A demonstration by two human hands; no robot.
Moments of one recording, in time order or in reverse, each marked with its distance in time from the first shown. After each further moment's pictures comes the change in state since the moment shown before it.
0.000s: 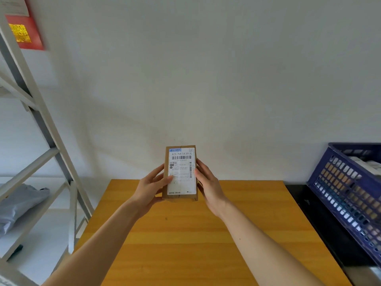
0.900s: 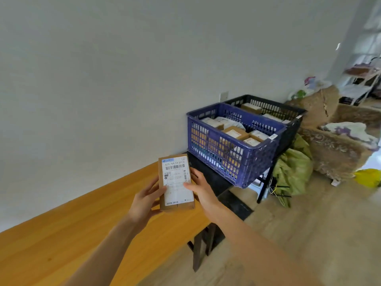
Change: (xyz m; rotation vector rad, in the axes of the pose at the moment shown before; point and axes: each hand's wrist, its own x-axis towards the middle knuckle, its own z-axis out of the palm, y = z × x) left_hand -0.043 -0.095 0.296 0.152 -0.507 -0.167; right_hand -0.225 -0.014 -0.244 -0.015 0.584 0.084
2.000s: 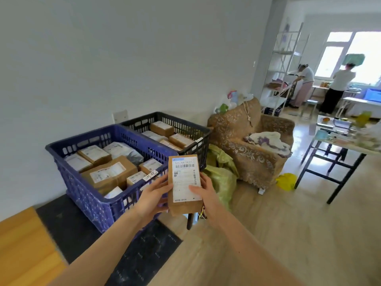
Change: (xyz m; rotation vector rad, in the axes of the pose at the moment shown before) left_hand 0.239 0.000 0.502 0.020 -0.310 -0.074; right_hand 0.061 -0.056 -0.517 0.139 0.401 -0.062
